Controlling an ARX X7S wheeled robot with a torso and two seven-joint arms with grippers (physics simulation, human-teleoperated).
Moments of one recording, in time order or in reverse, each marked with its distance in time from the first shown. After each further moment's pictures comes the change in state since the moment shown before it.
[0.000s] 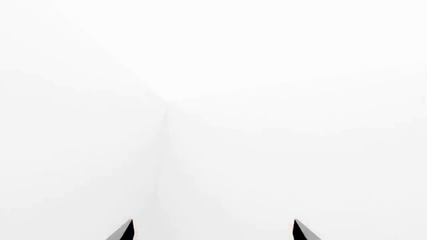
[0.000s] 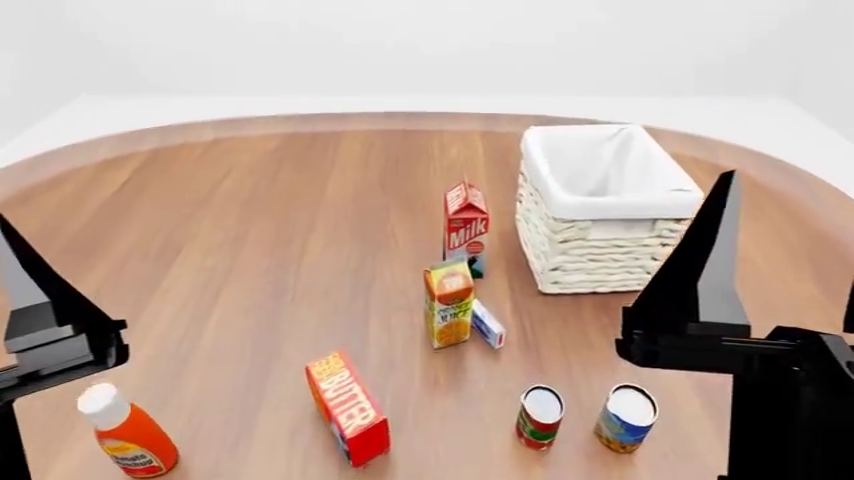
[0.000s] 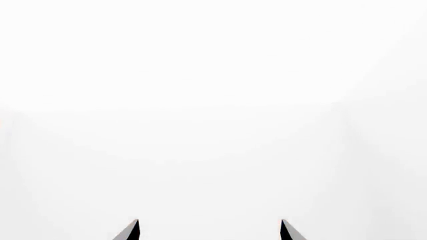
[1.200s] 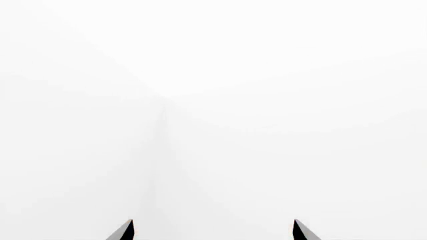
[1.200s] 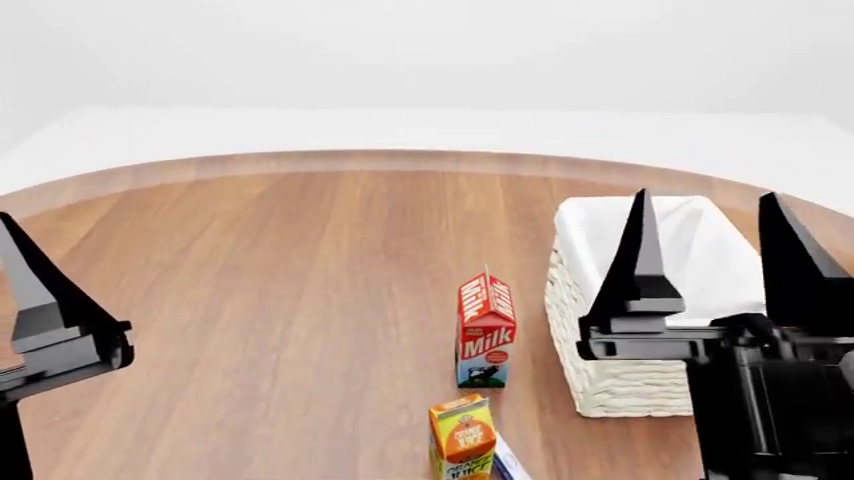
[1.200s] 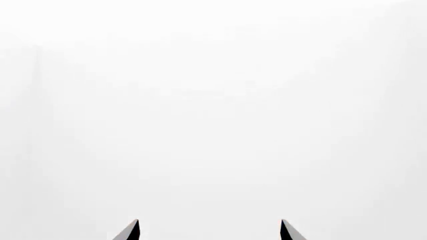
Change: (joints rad) left arm 0.009 -0.034 0.021 0.005 0.001 -0.003 -0.028; right arm 0.068 0.107 -0.003 -0.132 0.267 0.427 0.099
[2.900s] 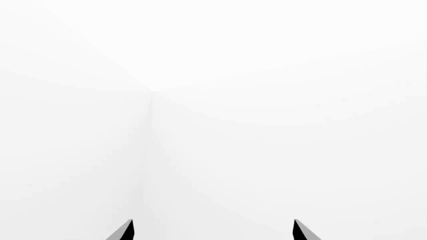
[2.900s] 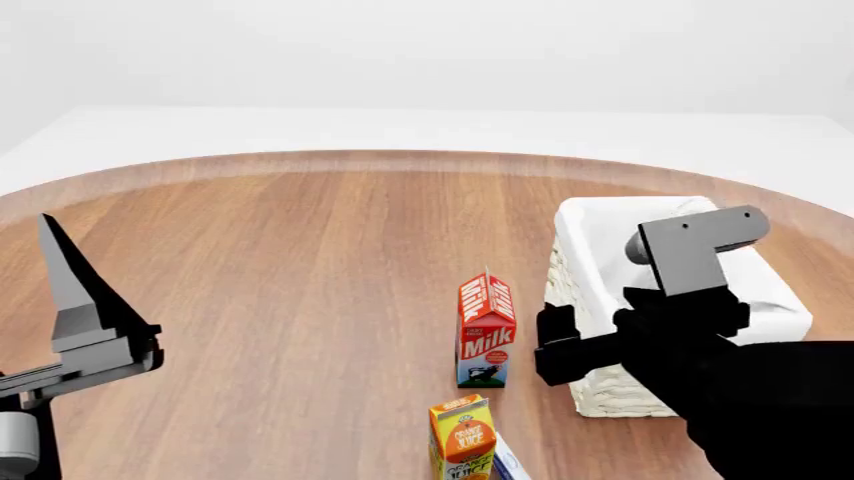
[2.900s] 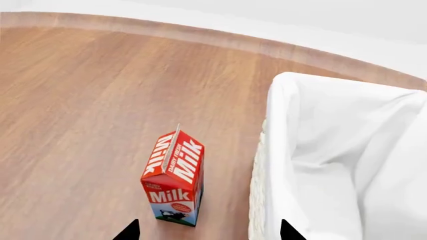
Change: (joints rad) left arm 0.001 -0.032 0.068 -0.005 0.002 -0.011 -0.025; right arm 0.667 0.420 -0.326 0.509 1.307 0.694 0.674
